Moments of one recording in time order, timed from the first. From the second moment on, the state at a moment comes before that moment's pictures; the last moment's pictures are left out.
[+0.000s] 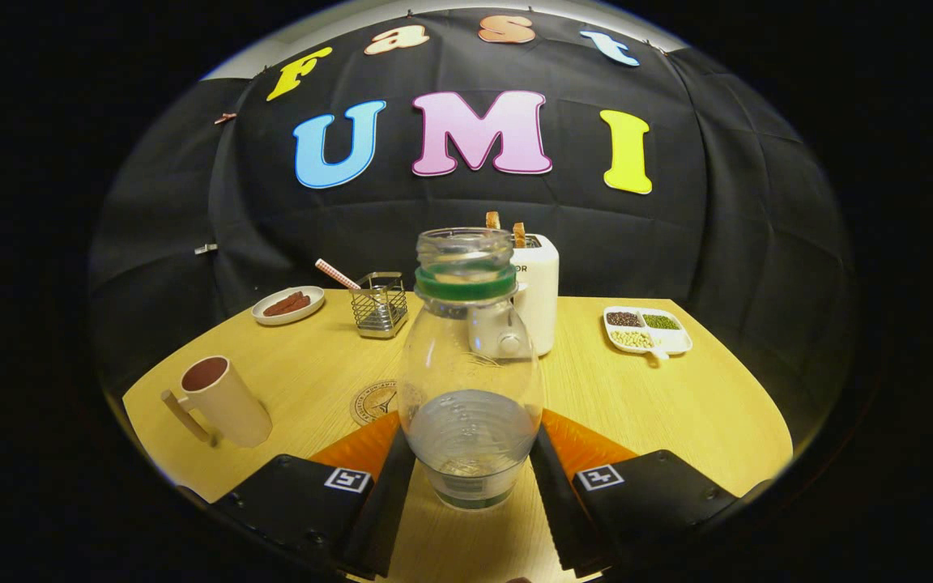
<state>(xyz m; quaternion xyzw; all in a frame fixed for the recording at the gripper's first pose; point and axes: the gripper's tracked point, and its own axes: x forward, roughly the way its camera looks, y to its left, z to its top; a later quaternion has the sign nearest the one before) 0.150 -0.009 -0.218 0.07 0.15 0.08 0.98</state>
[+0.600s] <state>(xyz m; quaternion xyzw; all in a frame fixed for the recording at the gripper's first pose) 0.140 0.002 -0.155 -0.02 0.14 0.11 0.98</state>
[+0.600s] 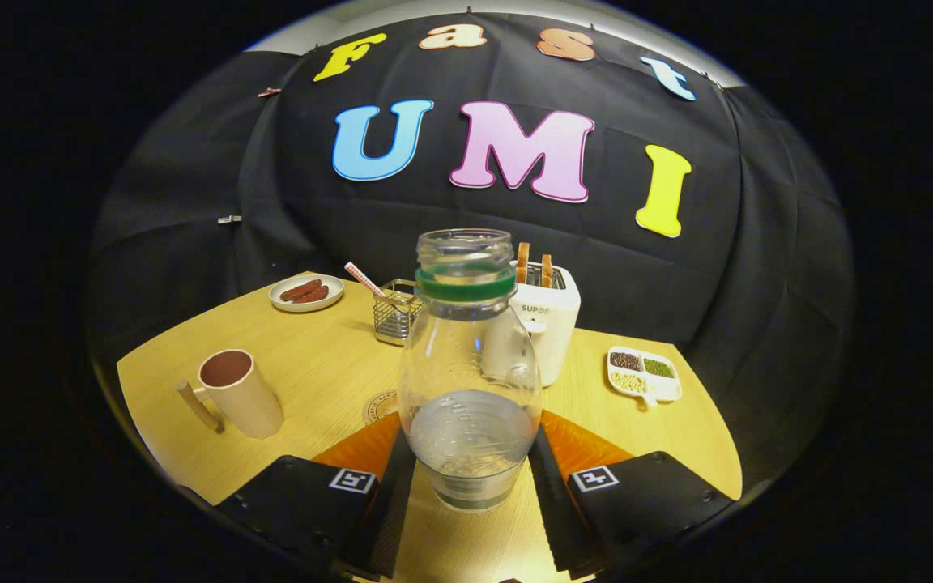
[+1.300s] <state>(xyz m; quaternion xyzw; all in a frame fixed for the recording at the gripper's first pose) 0.141 0.019 -0.121 -0.14 0.16 0.08 0.97</state>
